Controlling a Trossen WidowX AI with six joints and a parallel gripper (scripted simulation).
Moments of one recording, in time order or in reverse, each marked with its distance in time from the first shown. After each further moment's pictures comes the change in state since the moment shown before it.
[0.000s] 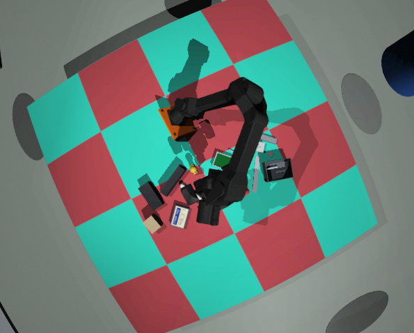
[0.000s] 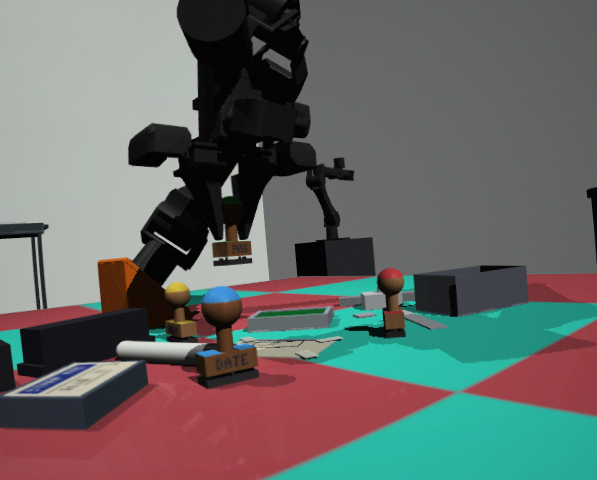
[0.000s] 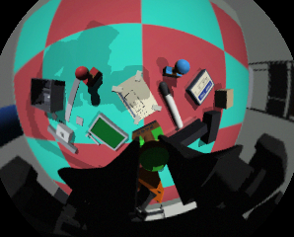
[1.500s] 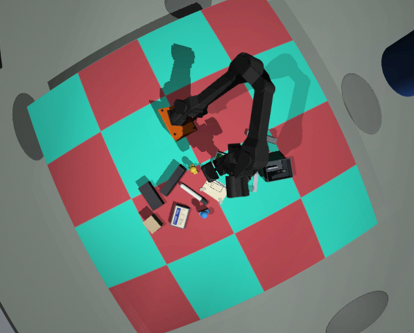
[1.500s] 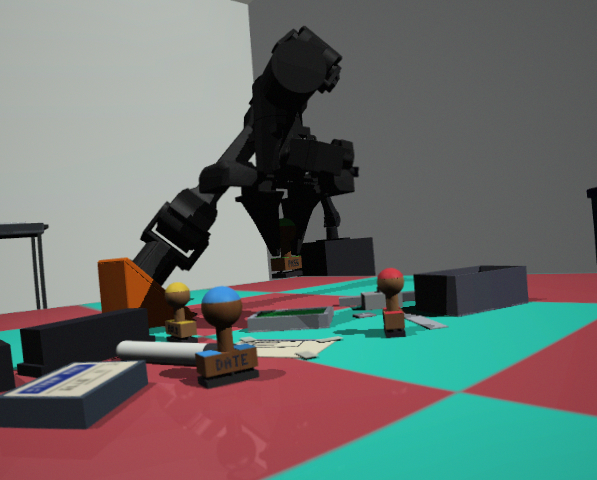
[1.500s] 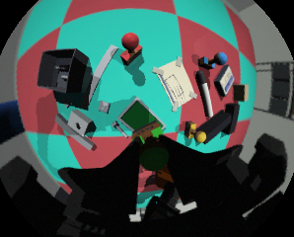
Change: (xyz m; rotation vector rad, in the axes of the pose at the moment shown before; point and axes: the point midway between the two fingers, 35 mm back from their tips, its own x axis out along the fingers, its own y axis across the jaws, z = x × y) arm 0.018 0.090 -0.033 -0.006 0.001 0.016
